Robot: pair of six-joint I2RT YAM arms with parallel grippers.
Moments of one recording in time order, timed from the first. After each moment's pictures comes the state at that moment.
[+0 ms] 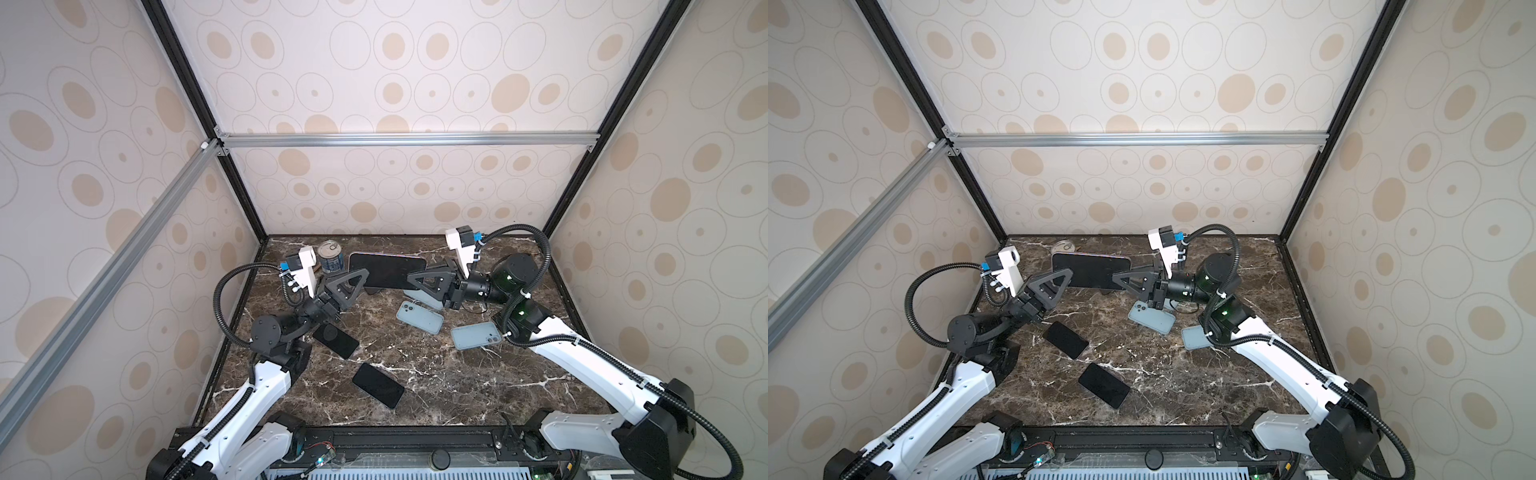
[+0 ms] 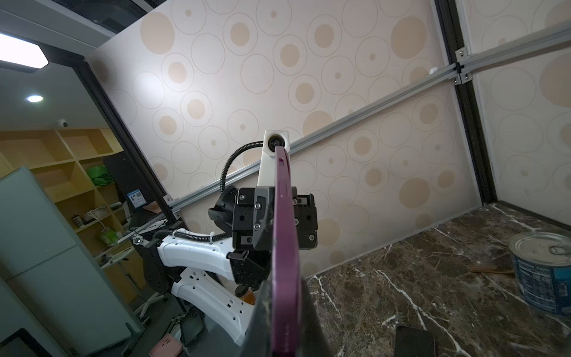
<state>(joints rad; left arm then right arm) -0.36 0.94 0.61 1.04 0.66 -1.05 0.64 1.23 1.05 0.48 -0.86 0.64</state>
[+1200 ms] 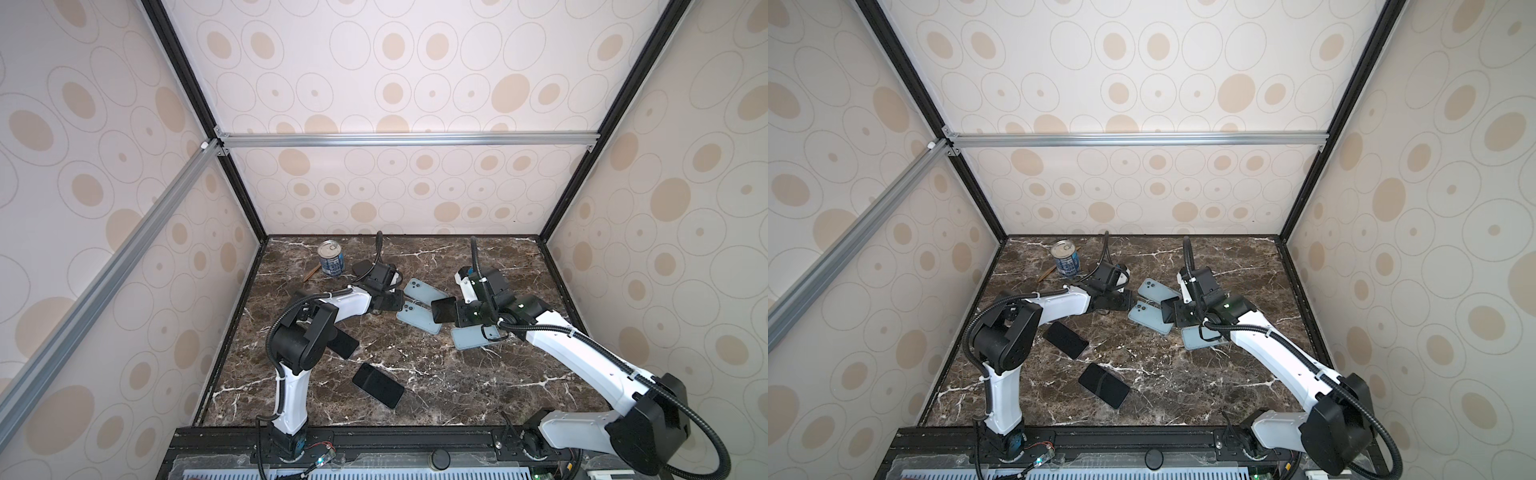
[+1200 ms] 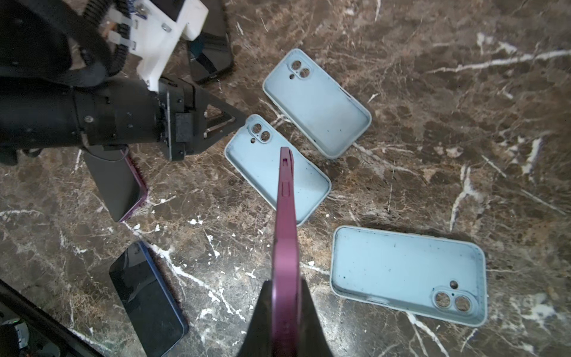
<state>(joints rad) -0.55 2.01 1.27 -0.17 0.16 -0.39 0.52 1.30 1.03 -0.64 -0.06 0.35</state>
